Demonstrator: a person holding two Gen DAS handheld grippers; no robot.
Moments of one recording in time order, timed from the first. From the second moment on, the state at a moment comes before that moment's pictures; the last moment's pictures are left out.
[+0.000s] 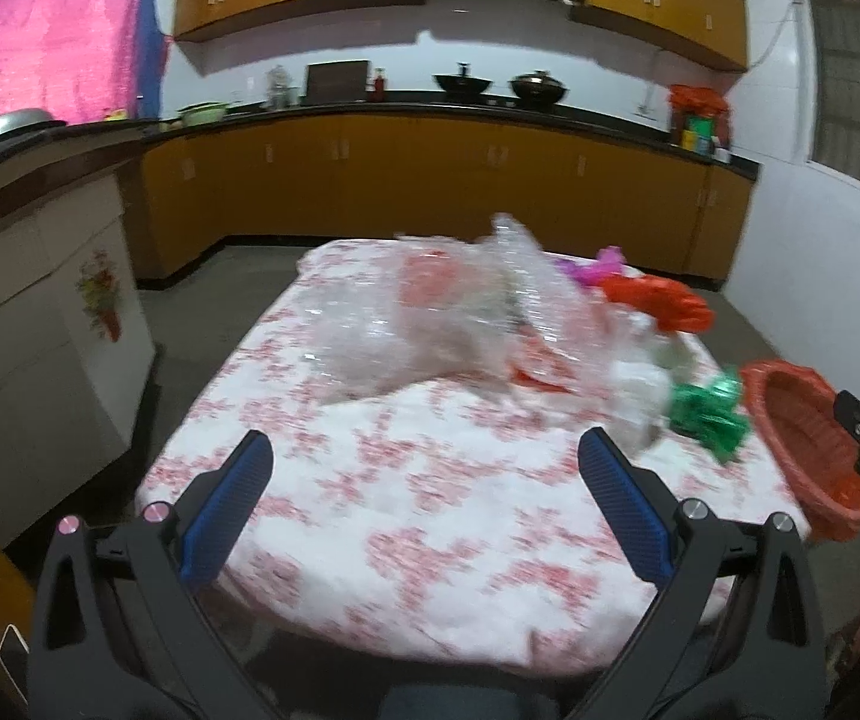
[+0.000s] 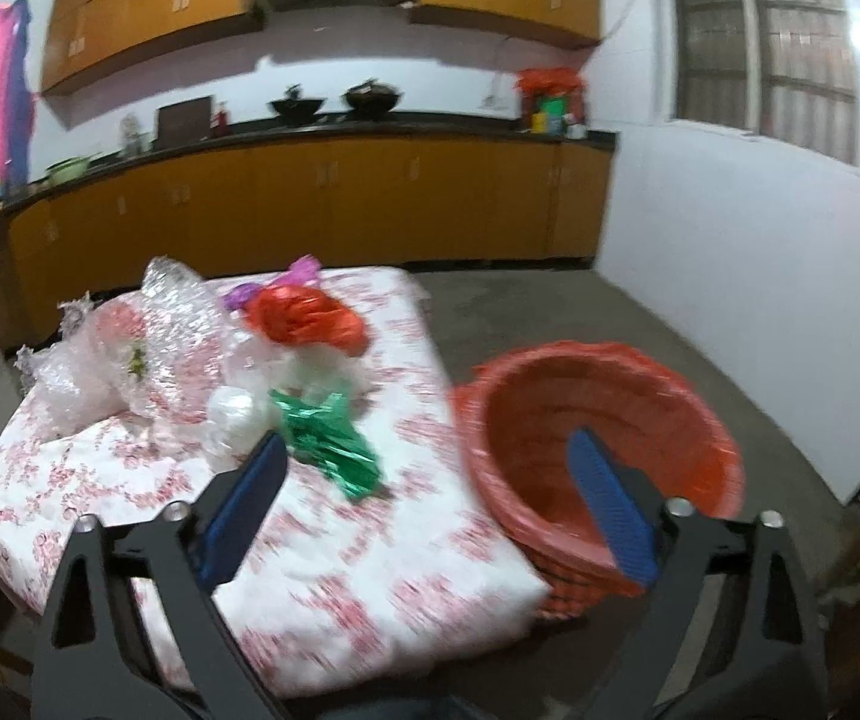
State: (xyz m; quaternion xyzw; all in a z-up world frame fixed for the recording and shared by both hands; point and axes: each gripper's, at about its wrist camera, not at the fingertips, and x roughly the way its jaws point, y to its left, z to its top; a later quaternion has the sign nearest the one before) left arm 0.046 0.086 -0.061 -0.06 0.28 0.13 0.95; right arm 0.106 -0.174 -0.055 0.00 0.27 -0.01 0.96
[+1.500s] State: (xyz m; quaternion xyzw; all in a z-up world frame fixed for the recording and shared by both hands) left arm 0.251 0.118 -0.066 -0.09 0.34 0.10 0.93; right arm 0.196 -0.139 -0.122 -0.01 0.36 0.07 0.93
